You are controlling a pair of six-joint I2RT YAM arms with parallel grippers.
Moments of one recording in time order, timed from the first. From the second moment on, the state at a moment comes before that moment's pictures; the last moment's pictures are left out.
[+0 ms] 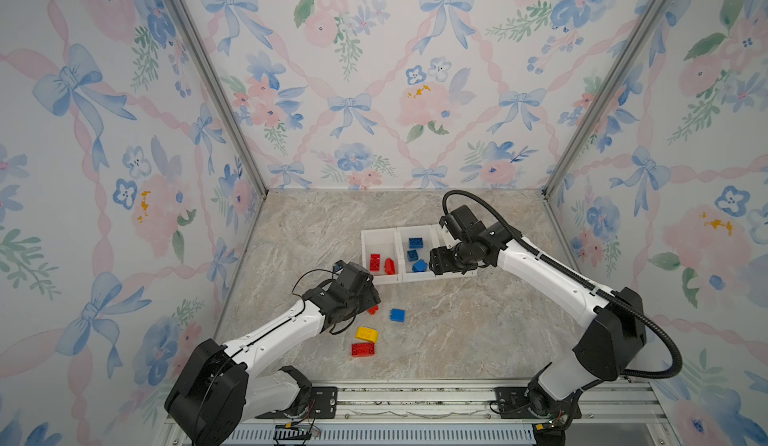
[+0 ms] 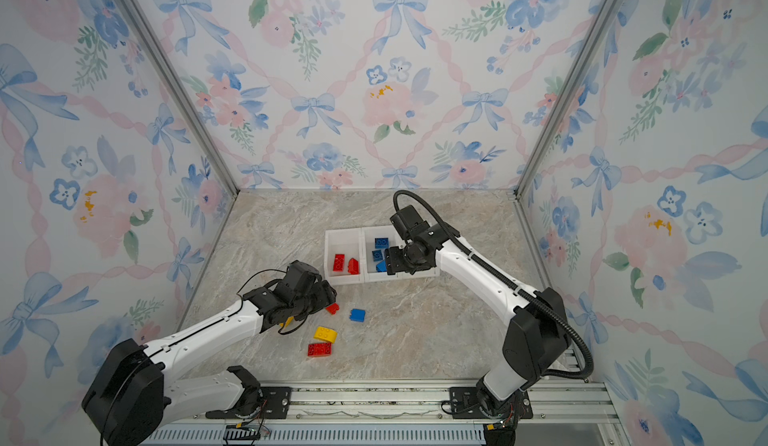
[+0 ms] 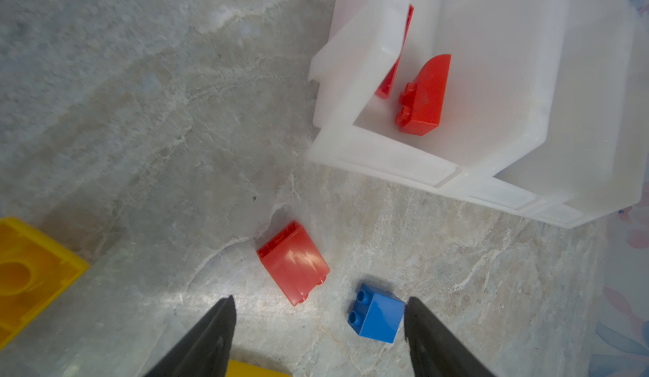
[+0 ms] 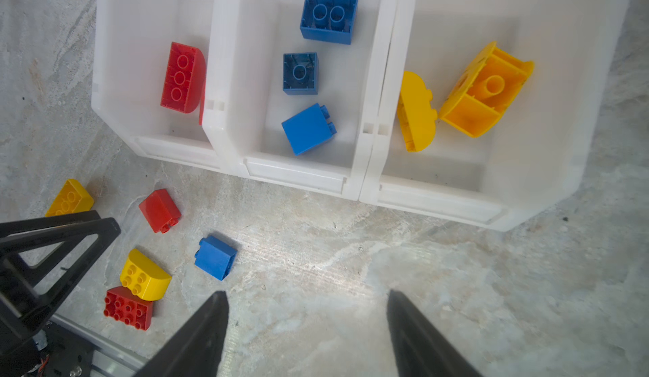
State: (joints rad) left arm -0.62 1.20 0.65 -0.44 -0.08 -1.02; right arm 0.62 1.58 1.40 -0.94 -0.03 0.39
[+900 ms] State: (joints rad) left arm -0.71 1.50 0.79 -0.52 -0.12 -1.13; right arm 0.46 1.40 1.22 -0.95 -0.07 0.36
